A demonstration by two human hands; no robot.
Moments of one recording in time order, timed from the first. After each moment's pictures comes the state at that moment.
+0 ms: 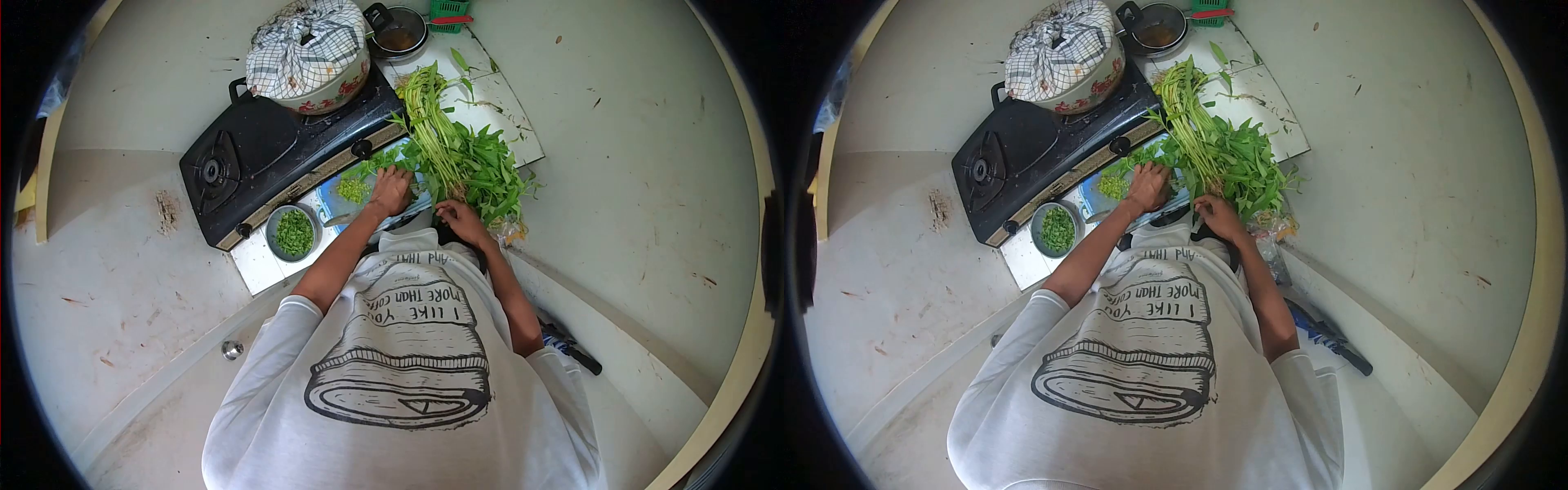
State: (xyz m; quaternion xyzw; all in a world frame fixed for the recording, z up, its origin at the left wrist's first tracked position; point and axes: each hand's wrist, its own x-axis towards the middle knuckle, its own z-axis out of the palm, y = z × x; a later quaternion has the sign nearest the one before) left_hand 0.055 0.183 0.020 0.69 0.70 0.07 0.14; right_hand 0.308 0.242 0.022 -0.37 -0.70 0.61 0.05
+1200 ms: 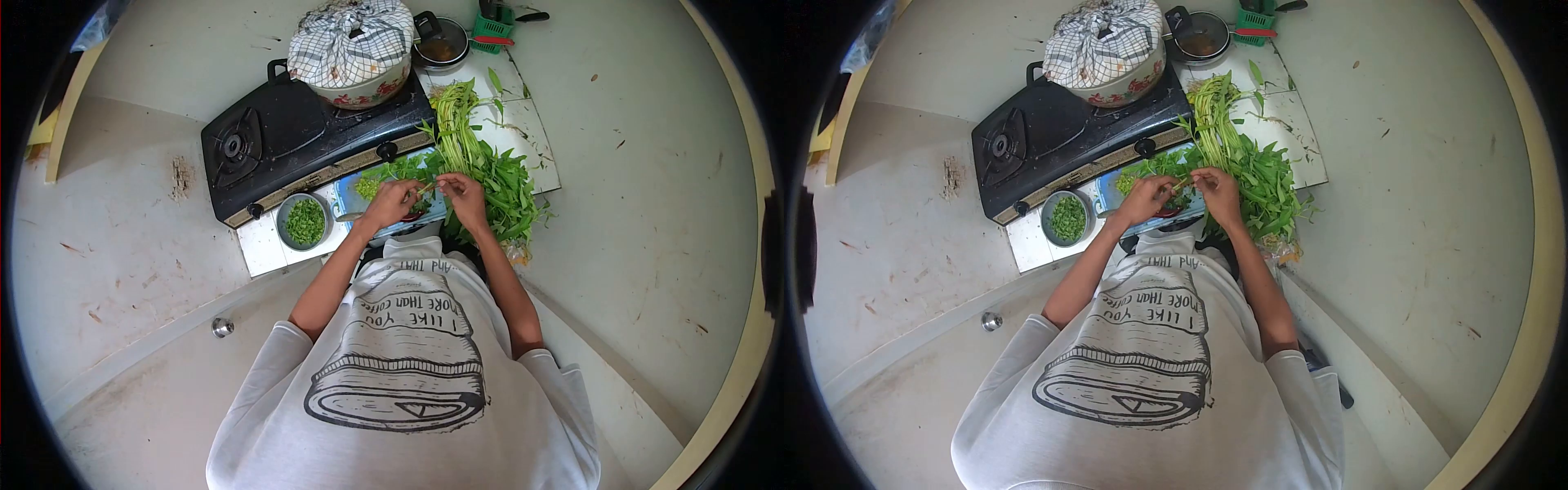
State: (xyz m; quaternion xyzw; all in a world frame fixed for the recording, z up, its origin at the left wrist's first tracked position) left_hand 0.037 0.151 0.109 0.58 0.71 0.27 0.30; right_hand 0.219 0.280 0.072 -0.36 -0.64 0.64 0.23
